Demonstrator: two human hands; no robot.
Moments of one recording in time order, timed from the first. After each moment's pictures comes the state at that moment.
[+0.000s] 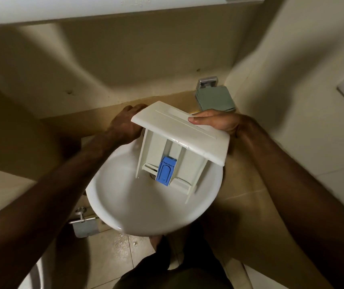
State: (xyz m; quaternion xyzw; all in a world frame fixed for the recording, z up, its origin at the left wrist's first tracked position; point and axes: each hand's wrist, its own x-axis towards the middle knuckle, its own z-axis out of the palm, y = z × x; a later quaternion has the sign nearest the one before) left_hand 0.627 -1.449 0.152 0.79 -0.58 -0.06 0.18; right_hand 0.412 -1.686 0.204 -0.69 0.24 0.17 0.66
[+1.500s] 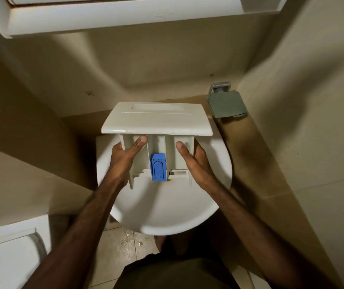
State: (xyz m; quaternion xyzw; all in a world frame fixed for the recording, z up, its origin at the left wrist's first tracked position) left_hand 0.524 -1.374 0.193 0.65 -0.03 -0.29 0.70; right_hand 0.393 -1.523 0.163 -0.69 0.30 -0.16 0.64
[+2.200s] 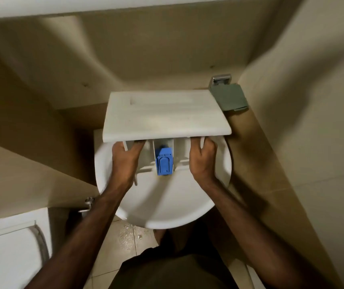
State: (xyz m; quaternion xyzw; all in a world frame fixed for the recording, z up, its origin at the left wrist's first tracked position) left_hand 0.497 -1.375 0.185 0.69 -0.07 -0.20 0.69; right_hand 0.398 -1.519 0.160 -0.70 0.34 -0.40 0.49
